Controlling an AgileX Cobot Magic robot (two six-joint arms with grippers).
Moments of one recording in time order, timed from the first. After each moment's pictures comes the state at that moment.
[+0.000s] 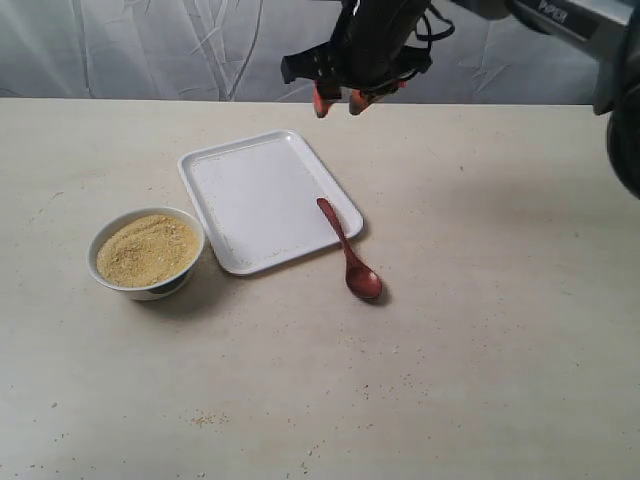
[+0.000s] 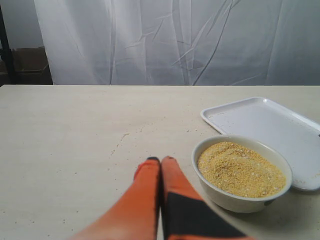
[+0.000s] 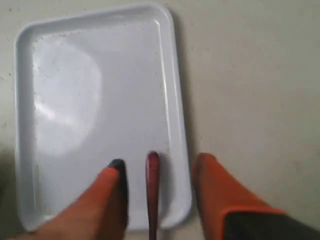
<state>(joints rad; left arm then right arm) -0.07 0.01 0.00 0.02 0.24 -0.04 0.47 2.25 -2.12 0.11 1.10 0.06</state>
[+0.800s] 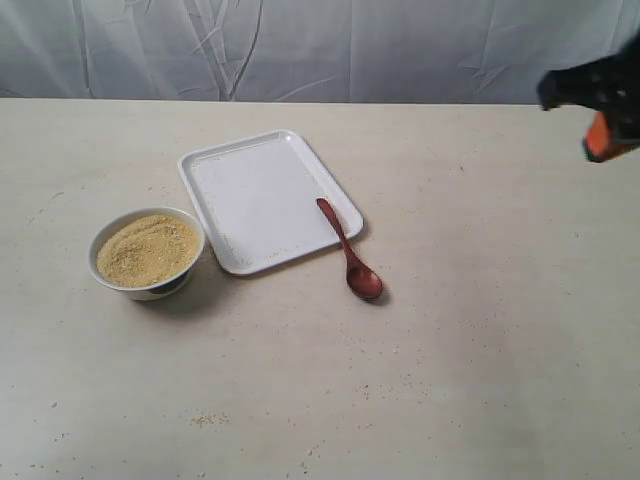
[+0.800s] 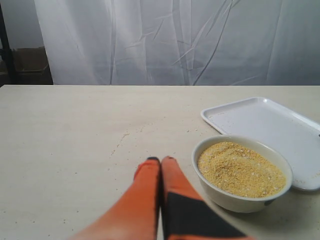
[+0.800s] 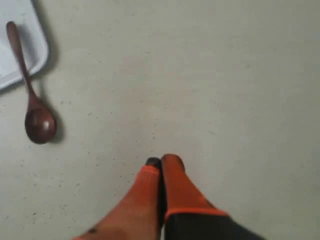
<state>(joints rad) -0.07 0.01 0.00 0.02 0.24 -0.04 0.16 1.34 -1.19 0.05 1.06 0.06</state>
